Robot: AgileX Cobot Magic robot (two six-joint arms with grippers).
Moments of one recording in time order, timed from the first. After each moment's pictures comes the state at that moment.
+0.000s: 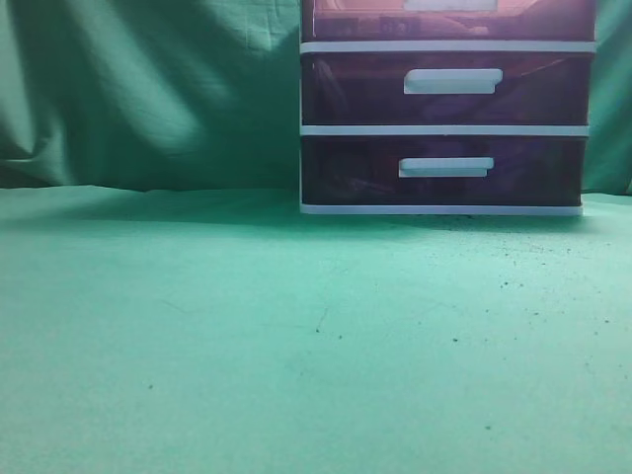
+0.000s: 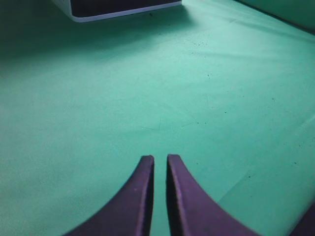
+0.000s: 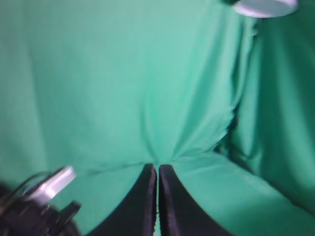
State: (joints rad) left arm -0.77 0.09 -0.21 0.06 0.55 -0.21; right arm 1.59 0.90 -1.00 1.81 -0.49 -1.98
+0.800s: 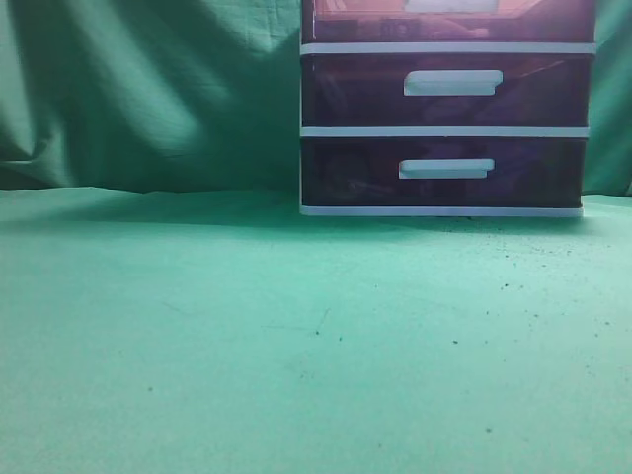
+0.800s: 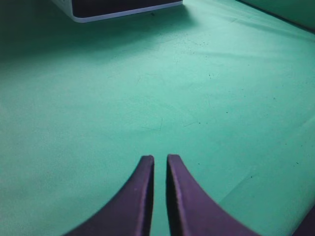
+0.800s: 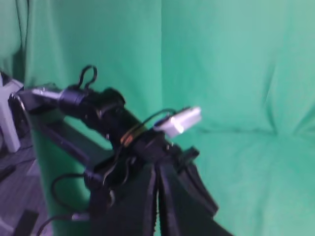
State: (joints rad) left arm -0.77 0.09 -0.21 0.07 0.55 -0.21; right arm 1.51 0.95 -0.83 0.37 0.11 -0.46
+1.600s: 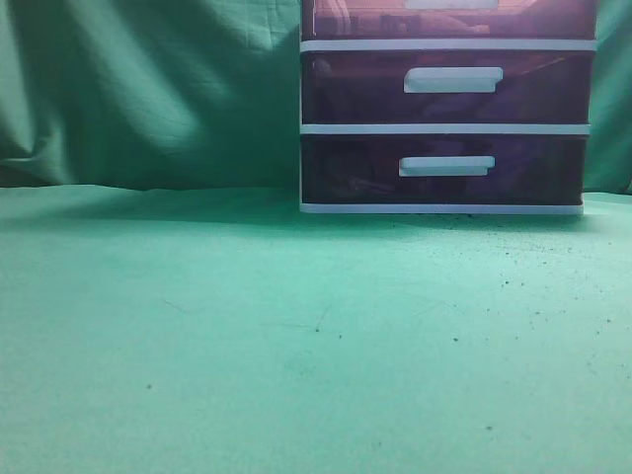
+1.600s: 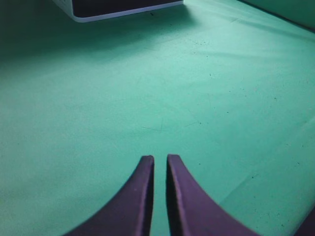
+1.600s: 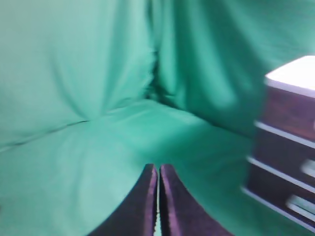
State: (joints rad) left arm -0.77 0.09 -0.21 0.07 0.55 -0.21; right arm 0.82 0.66 -0.77 0.13 0.33 -0.12
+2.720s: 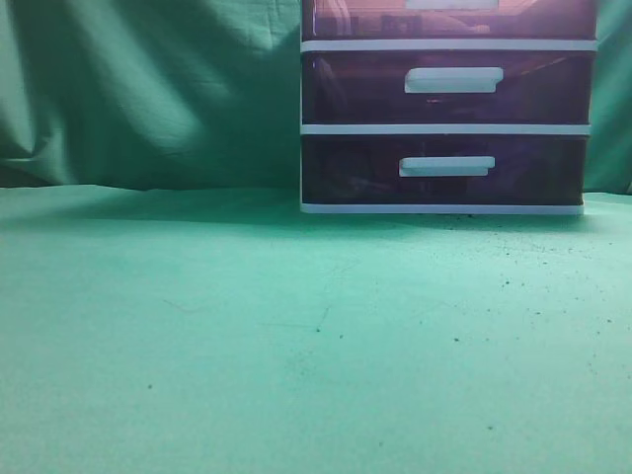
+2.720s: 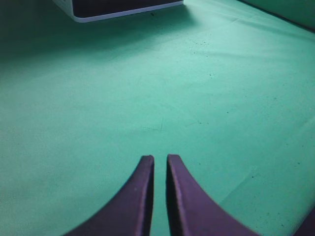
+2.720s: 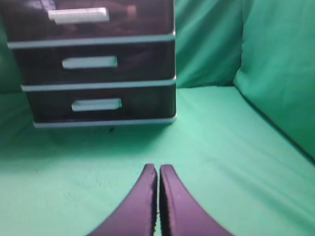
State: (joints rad) left arm -0.77 0.09 -0.21 0.07 0.55 -0.21; right arm 0.04 -0.01 -0.08 0.00 0.31 0.06
